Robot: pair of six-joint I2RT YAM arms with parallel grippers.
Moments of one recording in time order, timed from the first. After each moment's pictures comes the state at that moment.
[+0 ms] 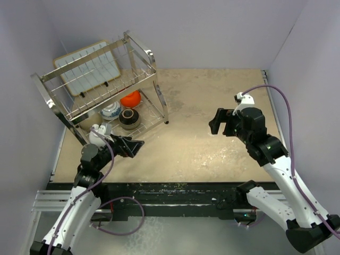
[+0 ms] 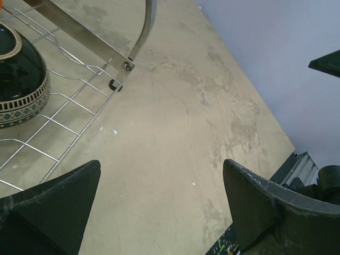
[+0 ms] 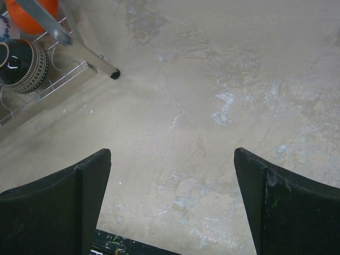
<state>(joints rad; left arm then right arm) -0.19 0.39 0.17 0.16 0.46 -0.58 0.42 0.83 0.94 -0.61 0.11 0.34</state>
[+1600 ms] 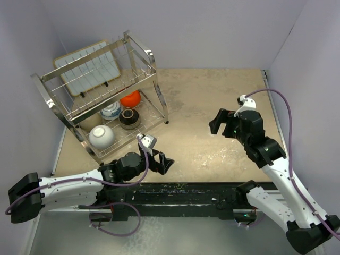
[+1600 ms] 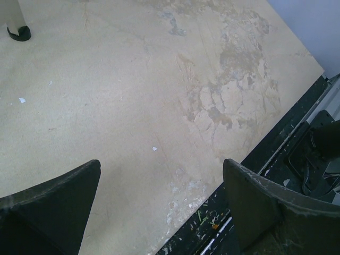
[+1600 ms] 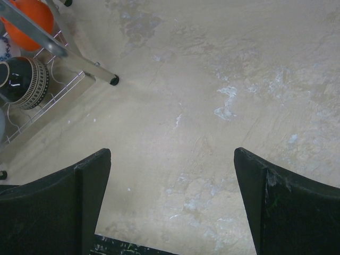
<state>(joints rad) -1.12 0.88 0.31 0.30 -0.29 -0.49 0.42 0.82 0.88 -0.57 0.15 0.46</state>
